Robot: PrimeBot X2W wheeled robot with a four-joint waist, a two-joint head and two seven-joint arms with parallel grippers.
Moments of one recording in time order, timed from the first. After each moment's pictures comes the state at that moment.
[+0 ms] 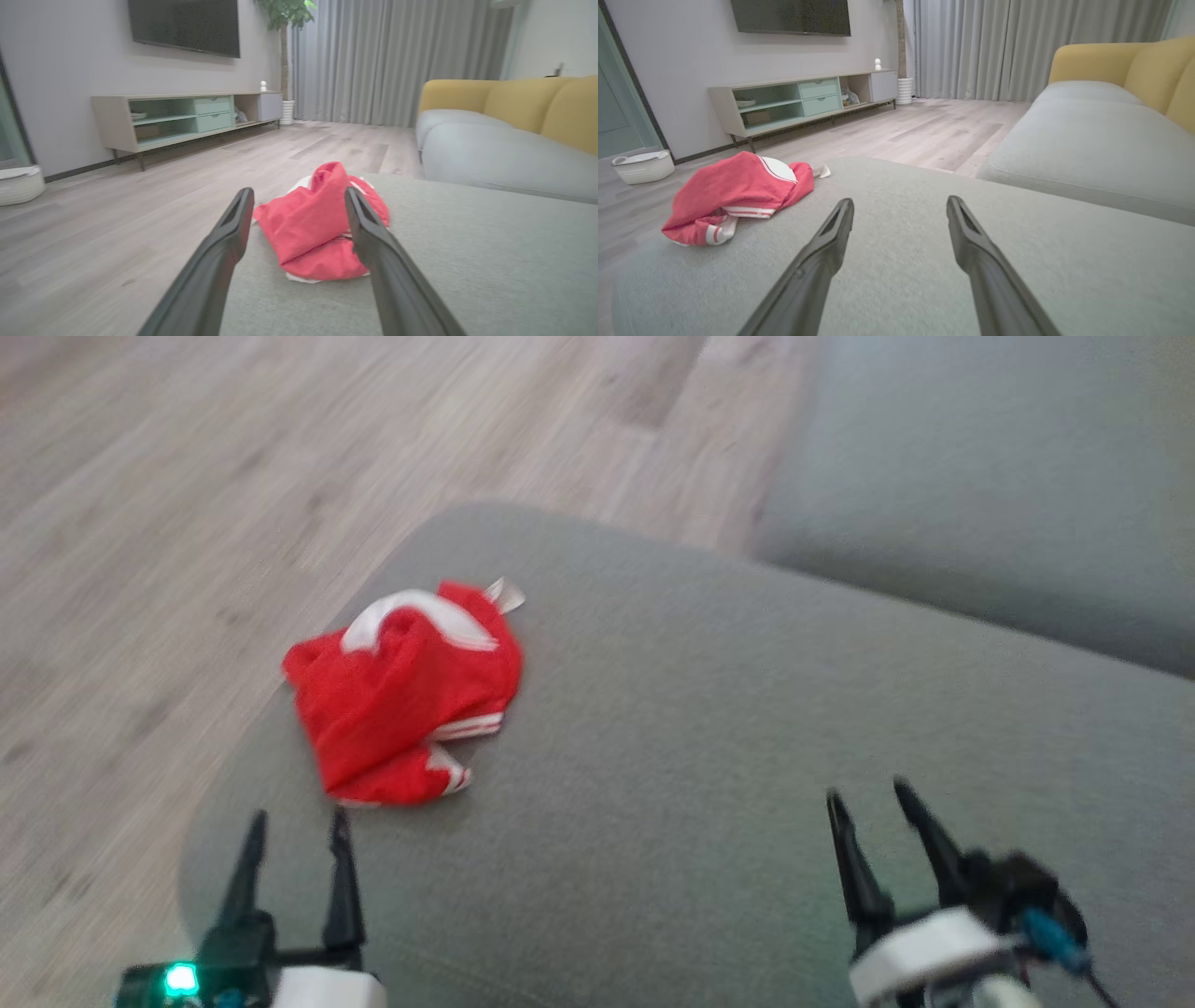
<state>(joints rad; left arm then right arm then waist) 0.07 0.07 -0.07 0.24 -0.06 0.07 -0.26 0.03 -0.05 0.16 0.34 0.14 0.12 -0.25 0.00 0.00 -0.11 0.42</state>
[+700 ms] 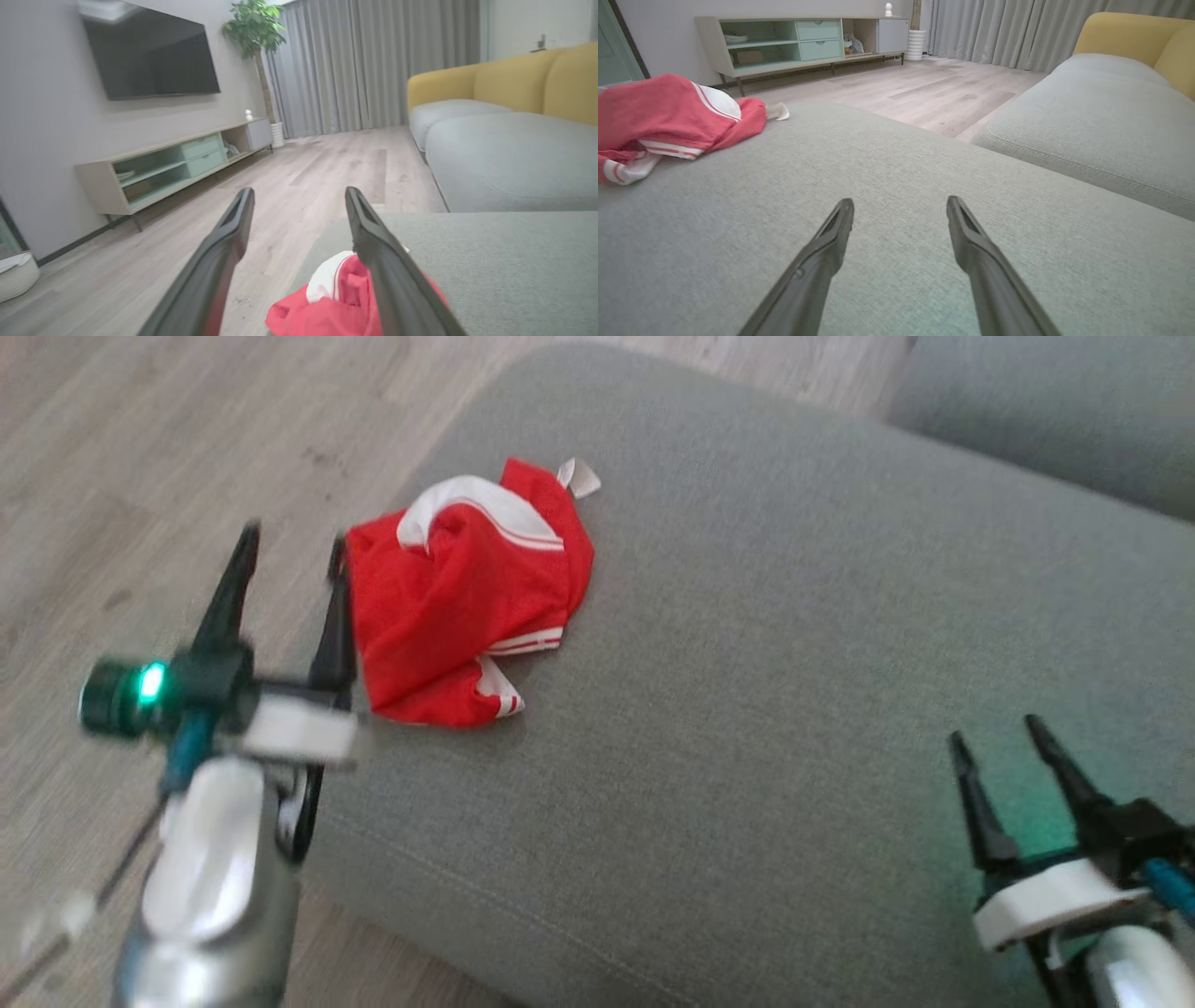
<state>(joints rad) -0.44 0.13 -0.11 0.41 -0.04 -0.06 -0.23 -0.03 -0.24 0.08 0.31 0.10 0.12 -0.25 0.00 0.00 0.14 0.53</state>
